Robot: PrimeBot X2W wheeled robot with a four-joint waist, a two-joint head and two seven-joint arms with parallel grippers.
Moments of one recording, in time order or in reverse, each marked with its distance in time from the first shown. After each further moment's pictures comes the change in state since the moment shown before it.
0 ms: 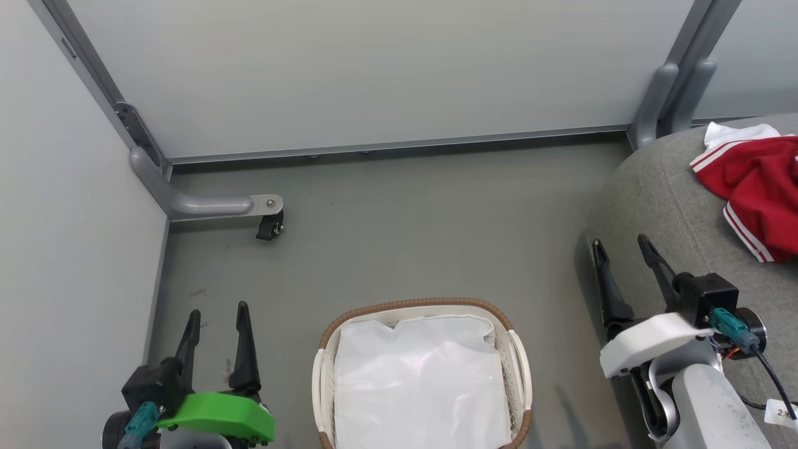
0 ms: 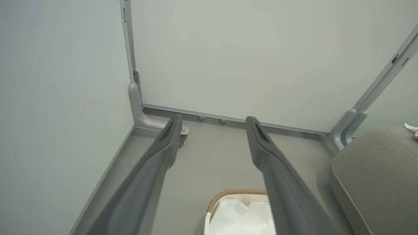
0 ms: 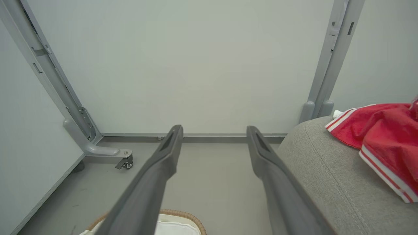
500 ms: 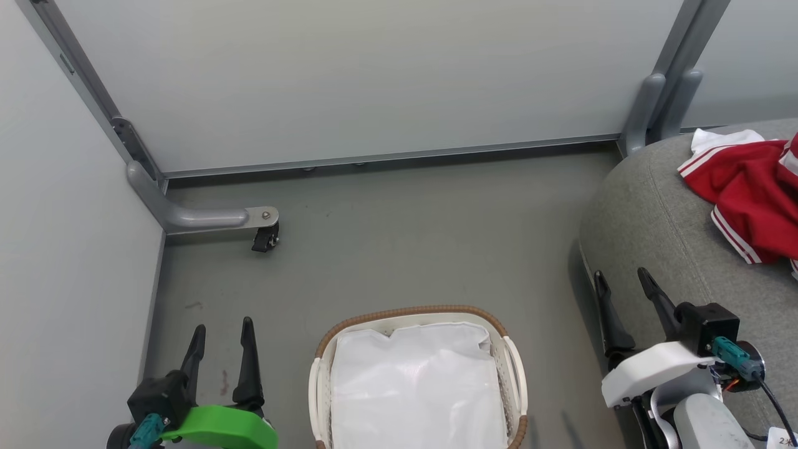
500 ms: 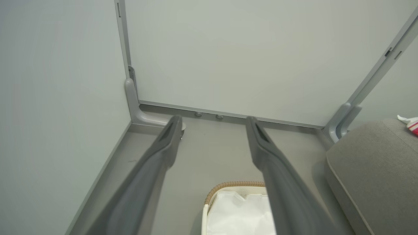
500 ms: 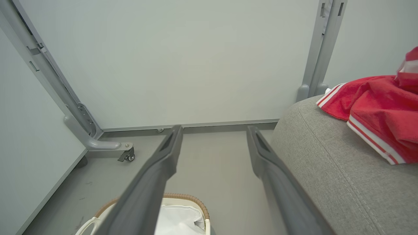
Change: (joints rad) left arm 0.038 0.000 0.004 0.008 0.008 -0.011 0.000; right arm 0.081 -0.001 0.006 -0.010 0.049 0.000 0.000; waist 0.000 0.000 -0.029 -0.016
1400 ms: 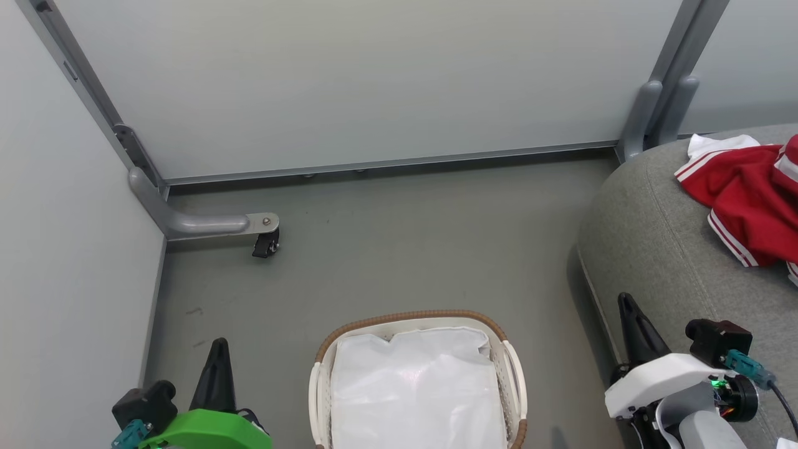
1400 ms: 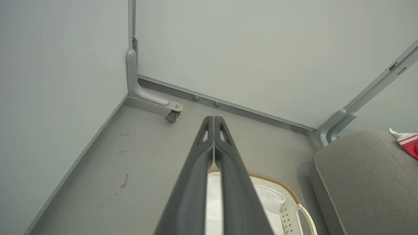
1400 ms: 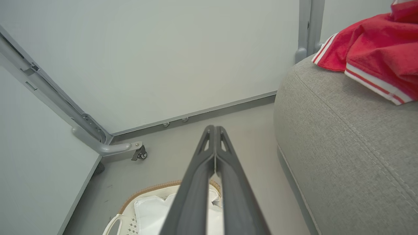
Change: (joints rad) left arm 0.007 -0.002 0.012 0.042 -0.144 -0.009 0.046; right arm 0.031 0.010 -0.006 0.036 0.174 0.000 0.053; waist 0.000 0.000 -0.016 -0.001
